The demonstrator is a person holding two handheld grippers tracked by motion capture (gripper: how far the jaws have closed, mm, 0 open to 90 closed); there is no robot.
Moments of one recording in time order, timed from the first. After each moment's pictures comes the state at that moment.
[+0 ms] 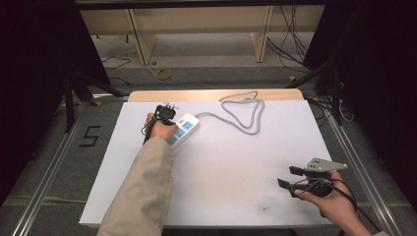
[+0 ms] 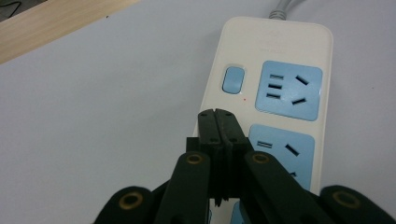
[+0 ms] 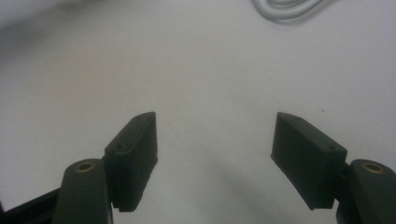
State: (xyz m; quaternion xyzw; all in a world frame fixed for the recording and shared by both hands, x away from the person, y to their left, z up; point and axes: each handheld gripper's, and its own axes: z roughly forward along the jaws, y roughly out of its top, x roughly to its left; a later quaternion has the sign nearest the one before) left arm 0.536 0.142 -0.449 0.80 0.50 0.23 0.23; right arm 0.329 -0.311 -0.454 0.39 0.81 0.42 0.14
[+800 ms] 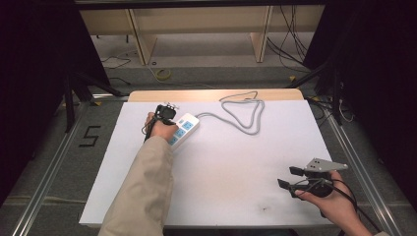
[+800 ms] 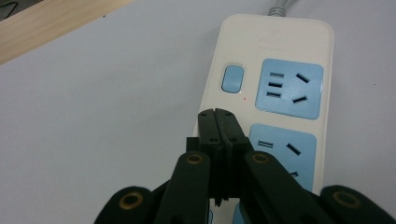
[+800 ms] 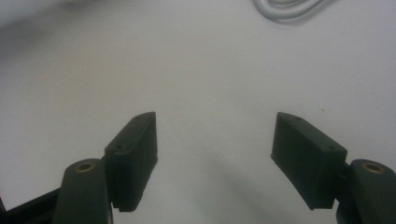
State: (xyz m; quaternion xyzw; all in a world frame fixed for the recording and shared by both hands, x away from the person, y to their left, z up) left arm 0.539 0.143 -0.449 0.80 0.50 0.23 0.23; right arm 0.328 -0.311 -0.454 0.39 0.81 0.42 0.14
